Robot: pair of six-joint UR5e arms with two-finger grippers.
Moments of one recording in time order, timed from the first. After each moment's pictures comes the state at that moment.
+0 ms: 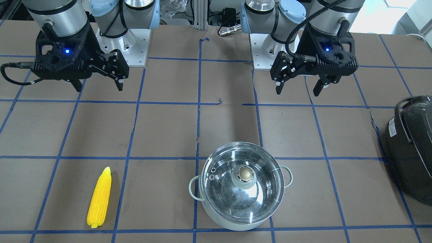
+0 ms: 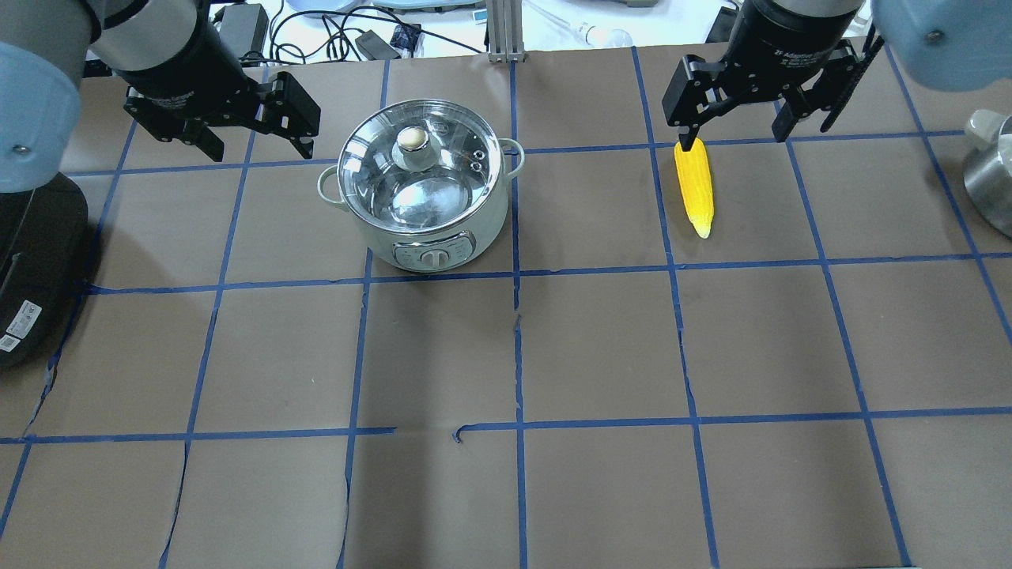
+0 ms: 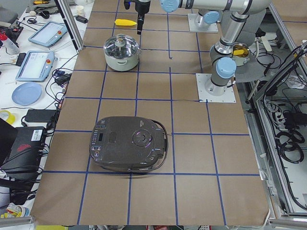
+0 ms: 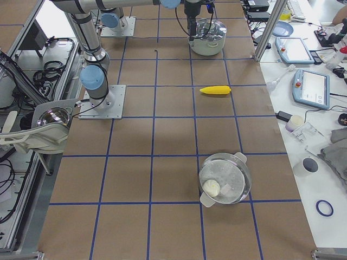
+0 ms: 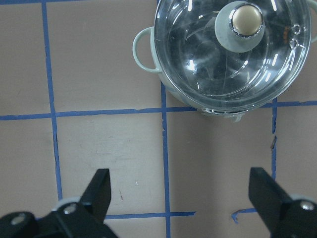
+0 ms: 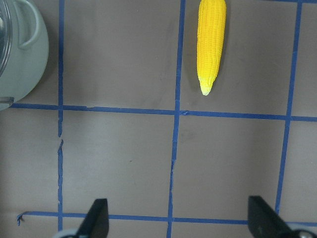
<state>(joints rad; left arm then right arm) -1.57 -1.56 -1.56 -1.45 1.56 0.02 1.61 -1.52 1.46 -1.57 -1.57 -0.02</state>
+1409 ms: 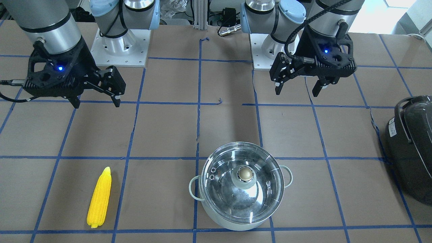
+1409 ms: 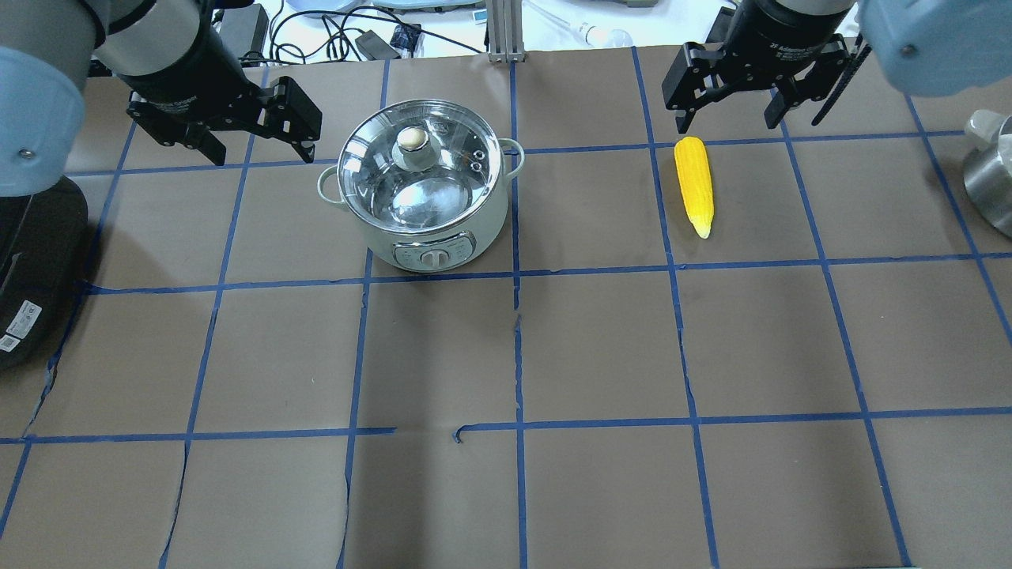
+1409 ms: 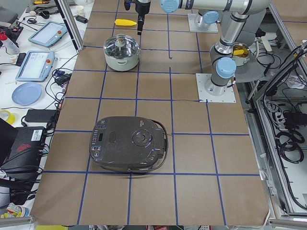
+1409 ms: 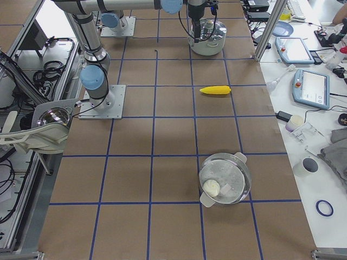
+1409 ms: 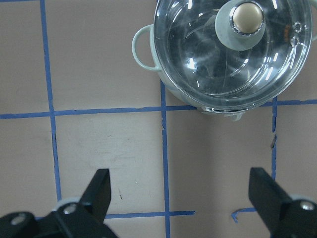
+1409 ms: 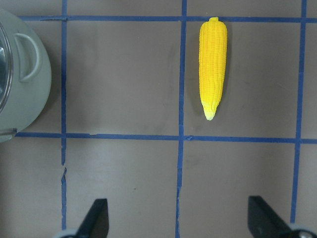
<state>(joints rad) -1.57 -1.56 -1.57 -1.44 1.56 0.02 1.58 -1.48 1.48 -1.68 -1.53 -0.02</state>
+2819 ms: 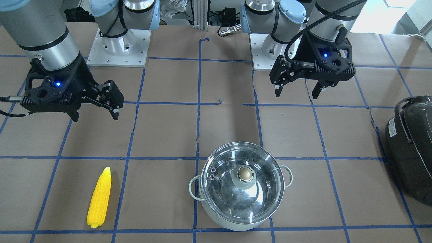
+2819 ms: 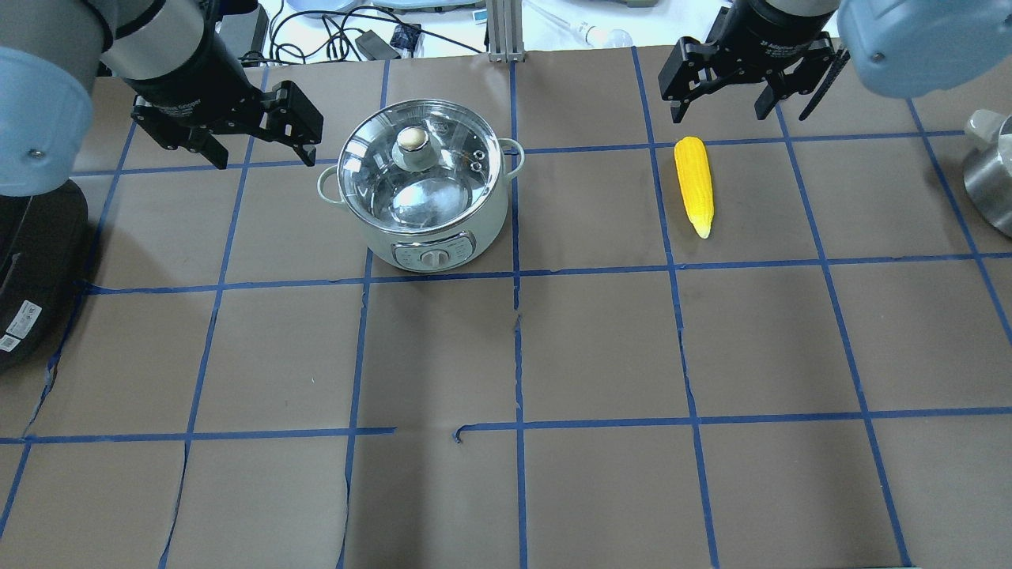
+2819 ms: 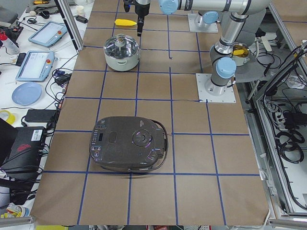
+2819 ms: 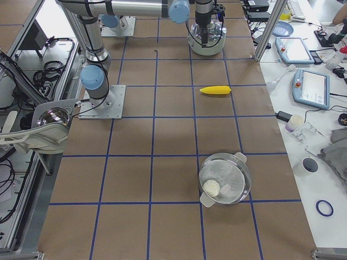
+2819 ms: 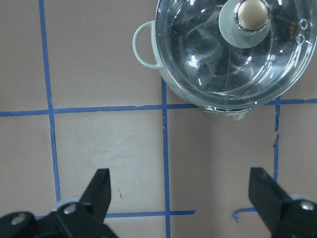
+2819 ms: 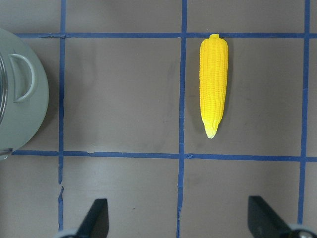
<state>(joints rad) -1.57 -1.57 -1.57 -1.44 1.56 0.02 1.57 -1.45 1.48 -1.74 -1.52 -0.03</state>
